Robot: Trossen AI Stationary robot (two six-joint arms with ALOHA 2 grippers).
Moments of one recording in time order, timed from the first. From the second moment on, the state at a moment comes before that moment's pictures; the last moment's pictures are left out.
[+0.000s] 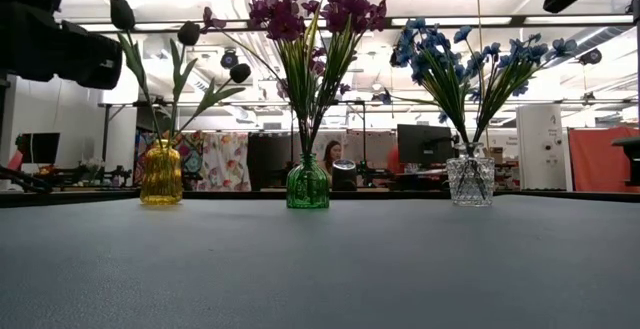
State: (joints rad) left arm -0.49 0.12 0.03 0.00 -0.31 0.09; right arm 0.41 0.16 0.24 0.27 0.36 -0.16
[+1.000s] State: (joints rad) left arm -0.37 0.13 0.05 0.01 -0.20 0.15; right arm 0.31 0.02 0.01 0.22 0.44 -0.05
